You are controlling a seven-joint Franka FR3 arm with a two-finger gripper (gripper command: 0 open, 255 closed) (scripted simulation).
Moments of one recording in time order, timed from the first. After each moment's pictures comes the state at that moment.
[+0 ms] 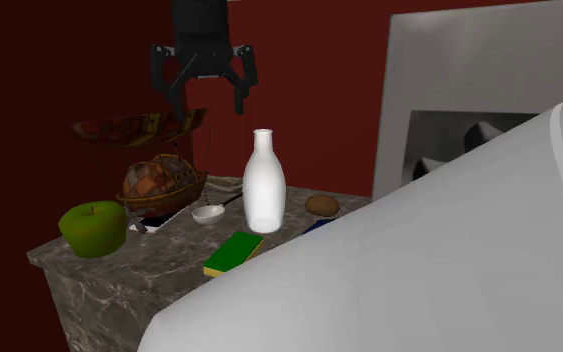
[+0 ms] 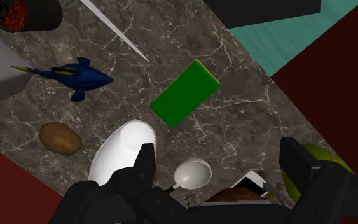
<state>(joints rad) 0.01 -0.83 -0.06 -2.34 -0.09 1.58 0.07</state>
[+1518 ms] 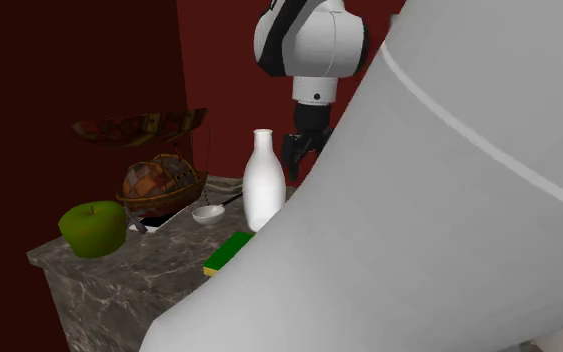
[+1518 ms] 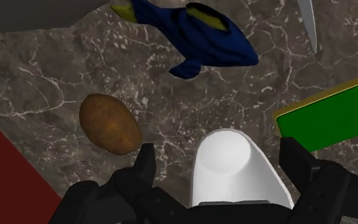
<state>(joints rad) 0.05 -0.53 -0.66 -2.43 -0.30 2.05 -0.65</state>
